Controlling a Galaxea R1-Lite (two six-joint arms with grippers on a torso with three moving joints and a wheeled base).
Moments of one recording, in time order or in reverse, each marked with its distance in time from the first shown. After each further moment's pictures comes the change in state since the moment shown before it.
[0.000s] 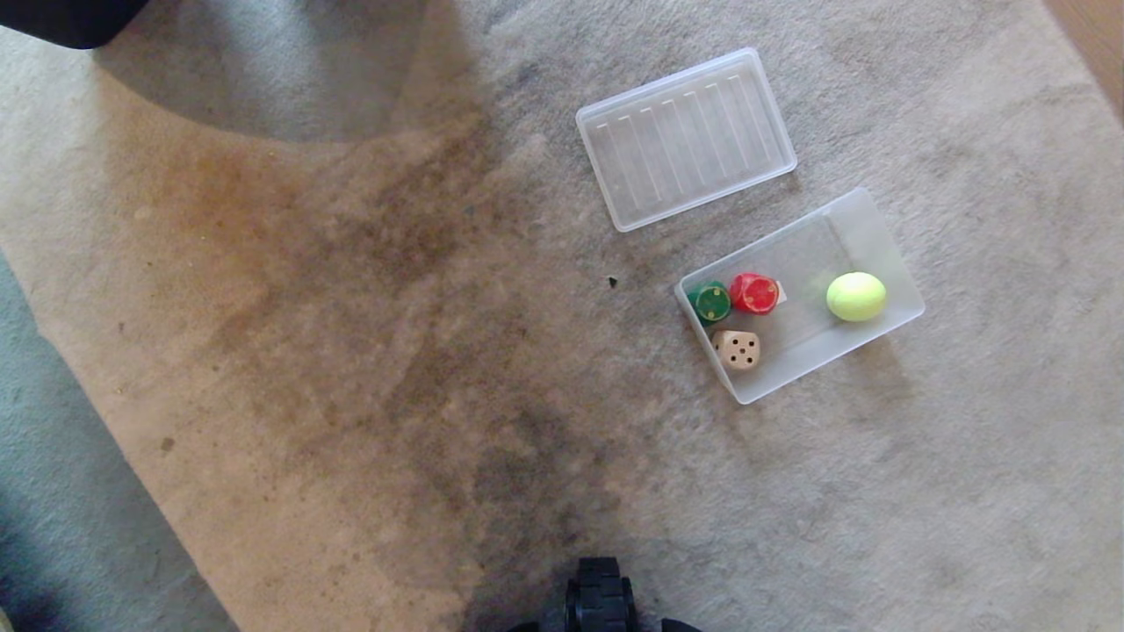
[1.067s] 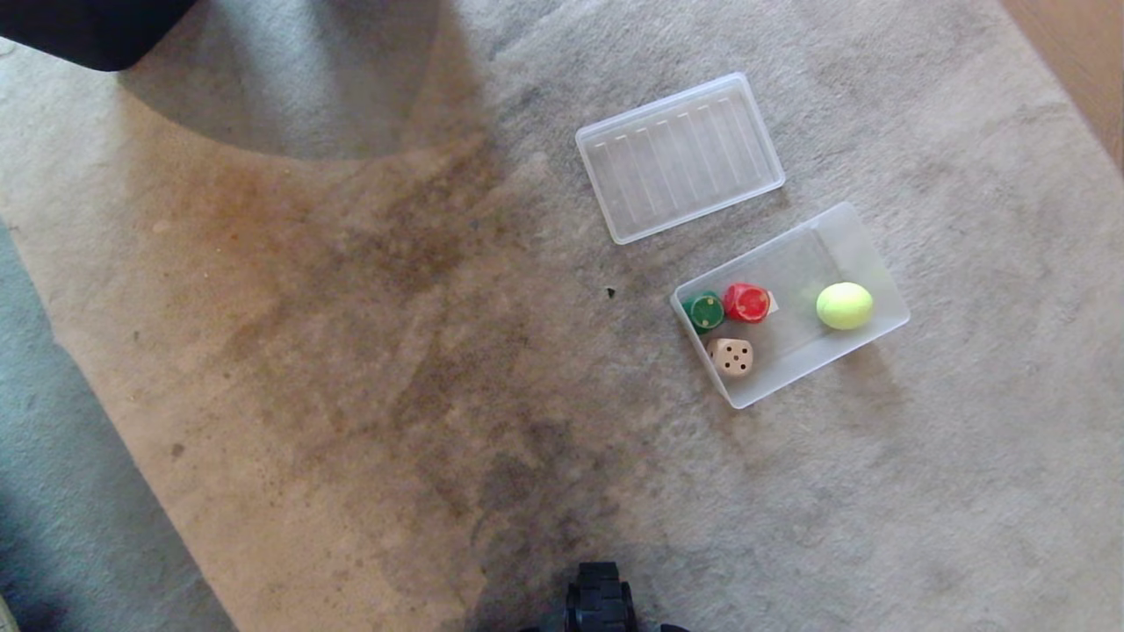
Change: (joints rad) left arm 0.000 0.000 0.000 0.000 0.000 0.000; right arm 0.000 -0.001 0.000 0.001 0.000 0.000
